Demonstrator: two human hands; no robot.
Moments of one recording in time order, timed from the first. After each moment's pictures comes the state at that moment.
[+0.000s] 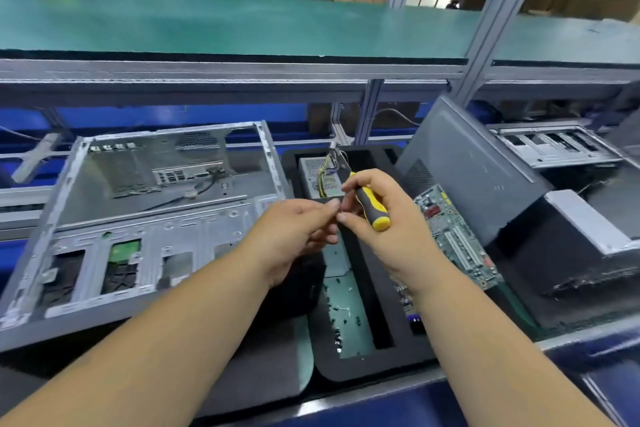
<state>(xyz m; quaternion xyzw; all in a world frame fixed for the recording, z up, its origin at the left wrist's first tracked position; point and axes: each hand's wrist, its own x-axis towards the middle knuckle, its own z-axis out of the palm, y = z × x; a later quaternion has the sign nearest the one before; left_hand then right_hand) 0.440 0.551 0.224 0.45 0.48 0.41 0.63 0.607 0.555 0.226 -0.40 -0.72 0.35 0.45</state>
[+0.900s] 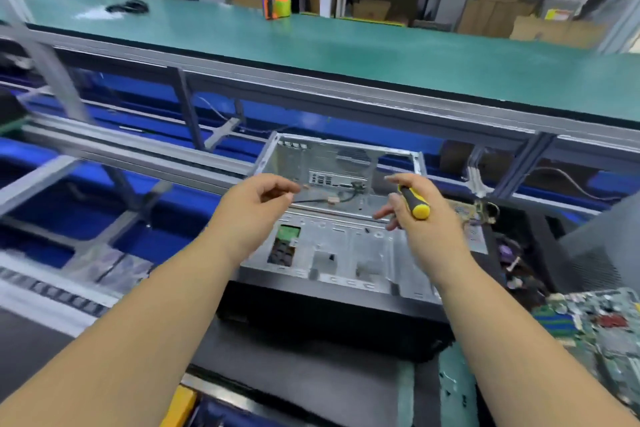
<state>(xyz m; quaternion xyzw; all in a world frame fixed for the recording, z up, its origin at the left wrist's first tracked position) 0.242 0.487 0.242 0.43 0.71 0.51 0.23 0.465 0.607 0.221 -0.35 -0.73 0.44 0.39</state>
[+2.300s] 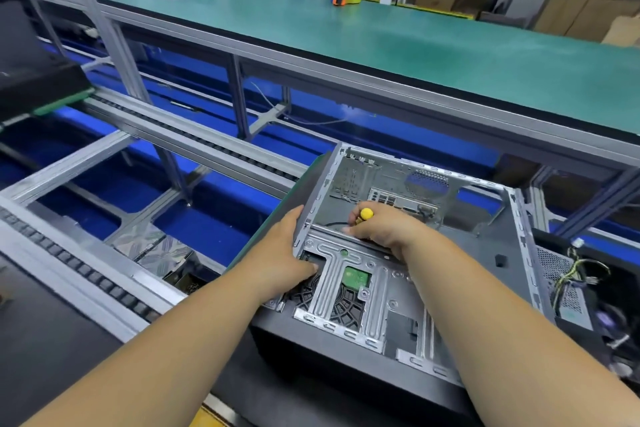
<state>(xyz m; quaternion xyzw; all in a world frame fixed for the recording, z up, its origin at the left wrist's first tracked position) 0.146 0.494 0.177 0.41 0.79 0.34 0.31 0.264 0.680 0.184 -0.37 -0.79 0.49 -0.02</state>
